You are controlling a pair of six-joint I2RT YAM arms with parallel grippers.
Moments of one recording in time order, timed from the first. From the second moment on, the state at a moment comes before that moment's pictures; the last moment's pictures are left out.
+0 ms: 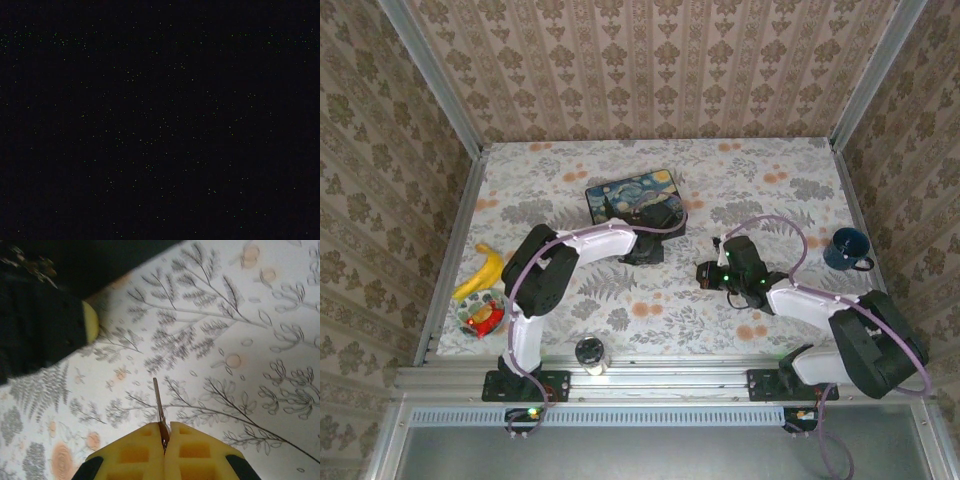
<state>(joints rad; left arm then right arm) -0.84 2.02 1.38 -0.62 -0.17 -0.75 0.45 1.34 0.45 0.12 -0.22 0.61</state>
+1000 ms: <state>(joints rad) -0.80 2.00 1.34 -0.43 0.06 -0.91 0.58 1.53 0.36 0.48 -0.07 0.61</state>
